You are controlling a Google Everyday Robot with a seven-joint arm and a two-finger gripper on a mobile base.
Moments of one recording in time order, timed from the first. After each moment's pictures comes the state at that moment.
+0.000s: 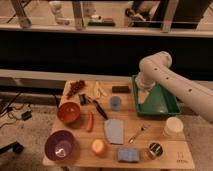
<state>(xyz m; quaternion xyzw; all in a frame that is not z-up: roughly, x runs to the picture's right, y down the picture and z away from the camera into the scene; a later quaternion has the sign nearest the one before) 0.190 0.002 0.803 -0.21 -0.03 -0.01 0.98</state>
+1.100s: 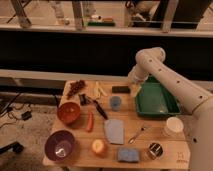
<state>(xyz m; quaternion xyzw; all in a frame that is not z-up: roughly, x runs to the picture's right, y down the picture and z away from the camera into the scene) 0.165 -0.024 0.837 -0.22 -0.09 0.01 0.97</state>
